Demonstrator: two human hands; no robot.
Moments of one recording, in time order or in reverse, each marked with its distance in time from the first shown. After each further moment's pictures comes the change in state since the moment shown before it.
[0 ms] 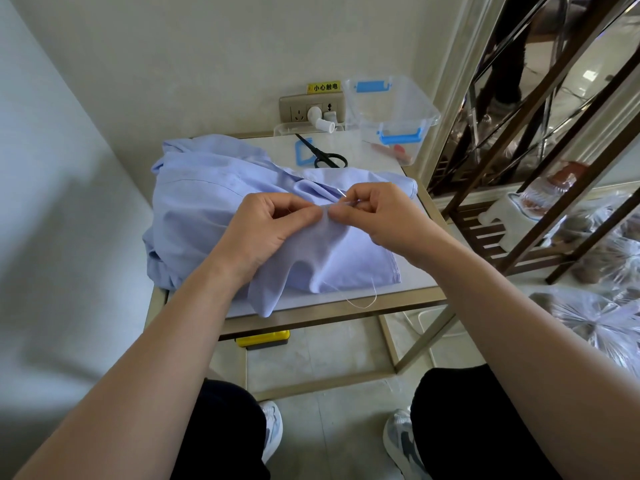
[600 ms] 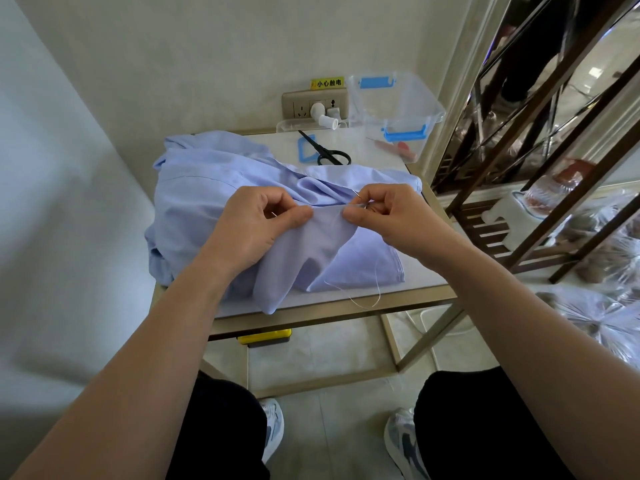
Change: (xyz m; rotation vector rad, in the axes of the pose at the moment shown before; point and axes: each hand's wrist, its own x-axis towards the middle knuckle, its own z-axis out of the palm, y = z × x) left_hand 0.004 -0.006 -0.015 0.261 0.064 0.112; right_hand -0.002 0.013 -0.004 0.034 0.009 -0.010
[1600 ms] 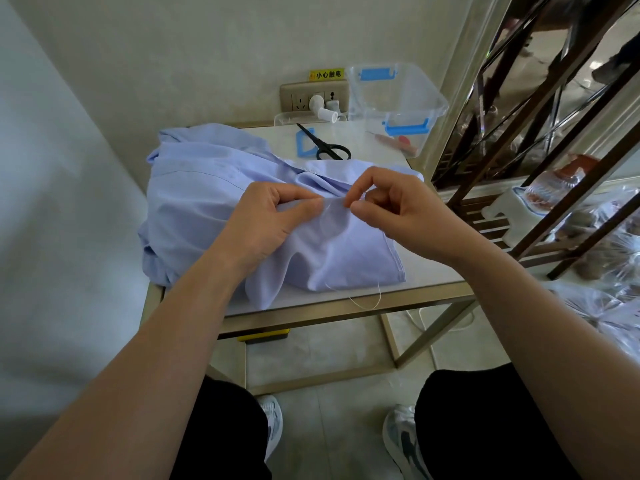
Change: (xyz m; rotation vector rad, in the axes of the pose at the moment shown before) left_hand 0.000 0.012 0.012 -0.160 -0.047 -0.081; right_hand -0.008 -0.009 -0.012 -0.116 -0.092 -0.188
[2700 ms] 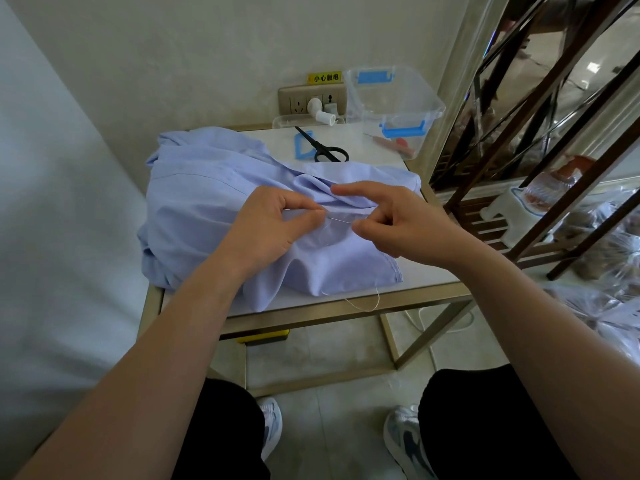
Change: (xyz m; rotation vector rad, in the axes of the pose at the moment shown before) left_hand -0.003 0.004 0.003 0.177 -0.036 0.085; right_hand -0.004 -0.001 -0.001 -0.062 -0.094 0.115
